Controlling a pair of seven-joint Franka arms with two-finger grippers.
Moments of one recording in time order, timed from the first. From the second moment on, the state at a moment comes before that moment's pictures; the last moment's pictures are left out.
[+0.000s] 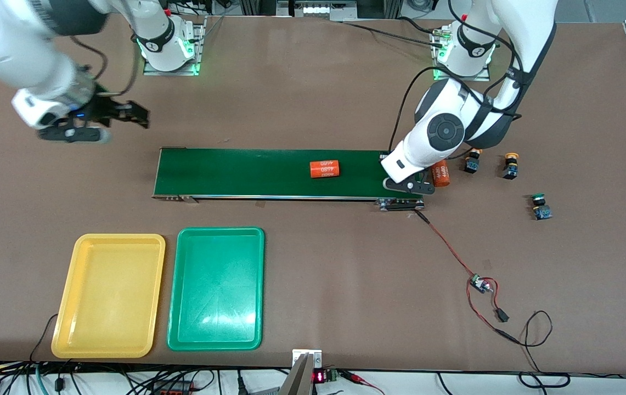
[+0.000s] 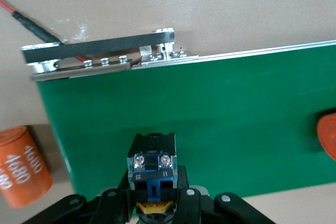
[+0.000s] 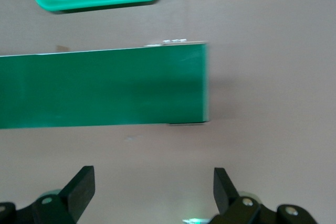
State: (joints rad) left arm -0.14 0.36 -0.37 -2.04 -0.06 2.22 -0.35; right arm 0.23 -0.16 0.05 -2.11 0.08 1.85 0.33
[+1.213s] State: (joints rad) left arm 0.19 0.28 -0.34 -1.99 -0.06 2.18 -0.34; right arm 0.18 -0.22 0.03 -2.22 0.07 1.91 0.15
